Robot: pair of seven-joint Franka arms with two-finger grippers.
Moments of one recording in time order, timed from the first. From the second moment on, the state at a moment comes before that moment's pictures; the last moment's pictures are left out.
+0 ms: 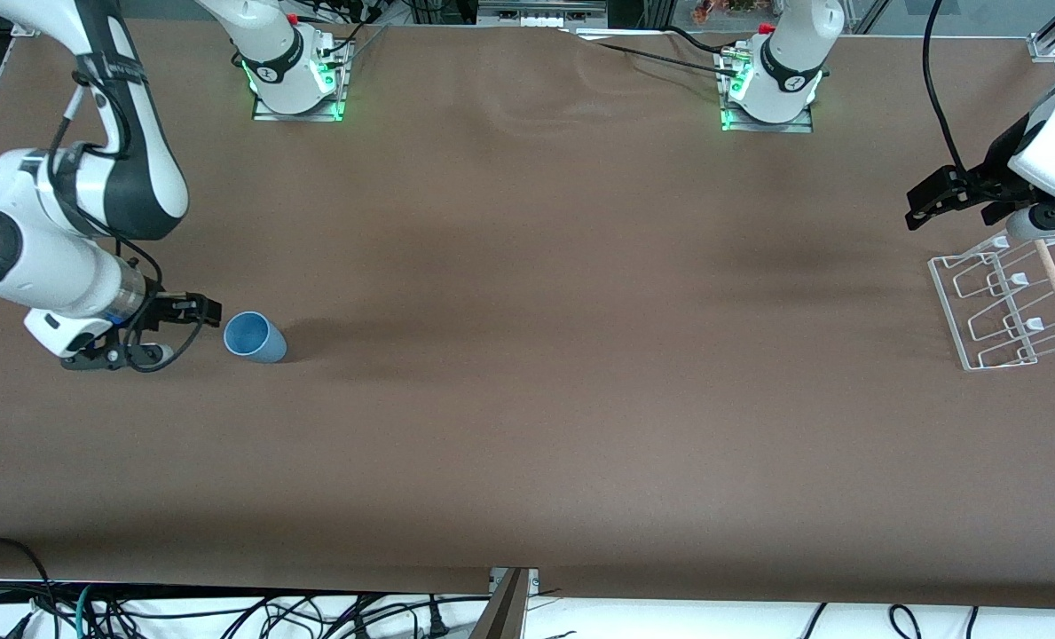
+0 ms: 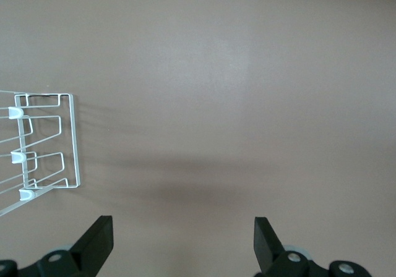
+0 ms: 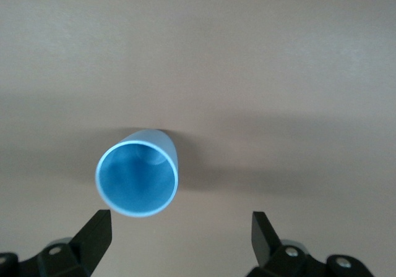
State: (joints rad) left arm -0.02 -0.07 0.00 -1.72 0.01 1.64 -0.13; right arm 0.02 0.32 -0.01 -1.85 -0.06 2.11 -0.04
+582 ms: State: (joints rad) left arm -0.02 -0.07 0.00 -1.72 0.01 1.64 -0.13; right arm 0.01 0.35 -0.01 -1.98 -0.04 2.24 -0.04
